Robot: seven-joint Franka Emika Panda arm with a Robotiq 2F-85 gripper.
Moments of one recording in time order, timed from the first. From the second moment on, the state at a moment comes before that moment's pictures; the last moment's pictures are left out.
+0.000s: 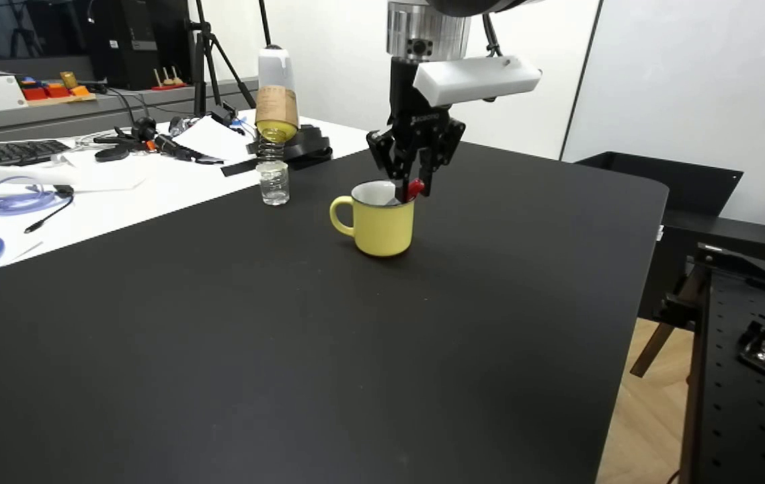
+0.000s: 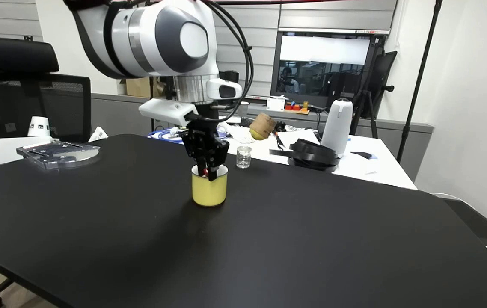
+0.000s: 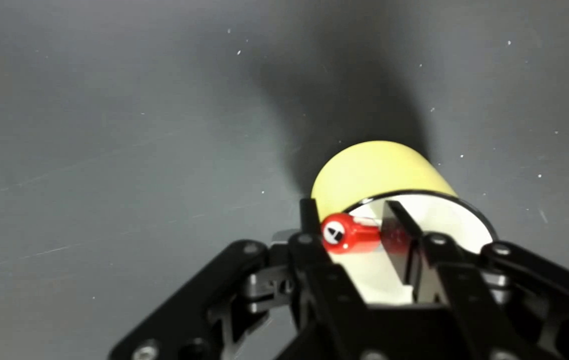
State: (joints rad) arm 0.02 0.24 -0.11 -2.41 -0.11 2.77 0.35
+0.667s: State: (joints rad) arm 0.05 0.20 -0.09 -2.41 -0.10 2.79 0.35
